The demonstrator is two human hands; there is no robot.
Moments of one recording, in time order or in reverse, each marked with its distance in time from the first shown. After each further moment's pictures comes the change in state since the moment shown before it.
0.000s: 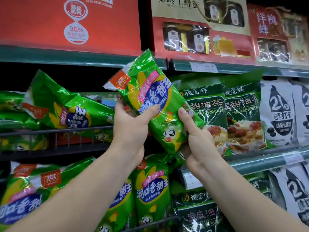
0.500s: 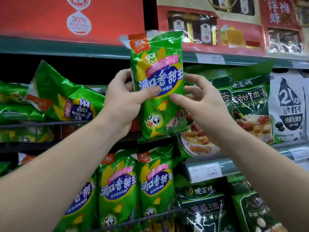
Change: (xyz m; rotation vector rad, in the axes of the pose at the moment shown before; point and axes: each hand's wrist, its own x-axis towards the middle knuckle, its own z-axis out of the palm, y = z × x) left_hand 0.030 0.030 -0.013 0.242 -0.185 0.146; right_hand 0.018 -0.044 0.007 -0.647 -0.209 -0.417
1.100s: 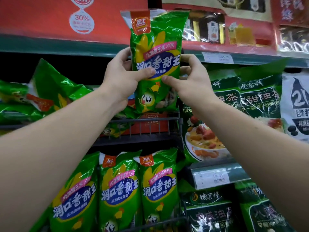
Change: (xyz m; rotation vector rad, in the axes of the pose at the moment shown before) left_hand 0.061 0.005 -0.011 0.138 -0.001 0.036; right_hand 0.067 0.001 0.028 -0.085 0.062 -0.113
